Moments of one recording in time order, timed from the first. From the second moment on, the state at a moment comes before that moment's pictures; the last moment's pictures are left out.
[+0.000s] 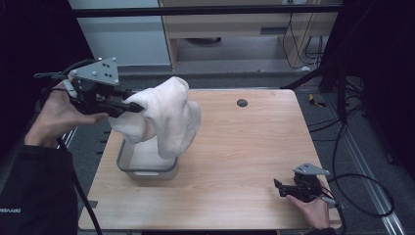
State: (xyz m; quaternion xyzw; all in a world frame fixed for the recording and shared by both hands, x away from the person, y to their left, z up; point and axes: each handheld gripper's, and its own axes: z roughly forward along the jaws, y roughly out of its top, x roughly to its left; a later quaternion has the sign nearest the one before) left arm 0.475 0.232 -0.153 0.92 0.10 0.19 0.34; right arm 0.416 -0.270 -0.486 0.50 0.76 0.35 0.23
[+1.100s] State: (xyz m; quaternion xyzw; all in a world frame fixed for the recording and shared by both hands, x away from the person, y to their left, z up) left arm 0.507 0.103 -0.248 0.95 0.02 0.12 0.27; right arm 0.415 -0.276 -0.482 0.50 0.75 0.35 0.25
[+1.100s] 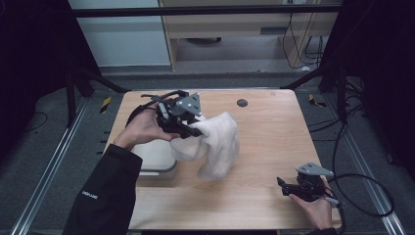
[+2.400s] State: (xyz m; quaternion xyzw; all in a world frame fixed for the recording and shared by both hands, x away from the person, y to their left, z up) left arm 0.497 0.030 -0.391 0.96 0.02 0.05 0.28; right arm 0.416 -0.285 -0.488 0.51 0.75 0.34 0.25
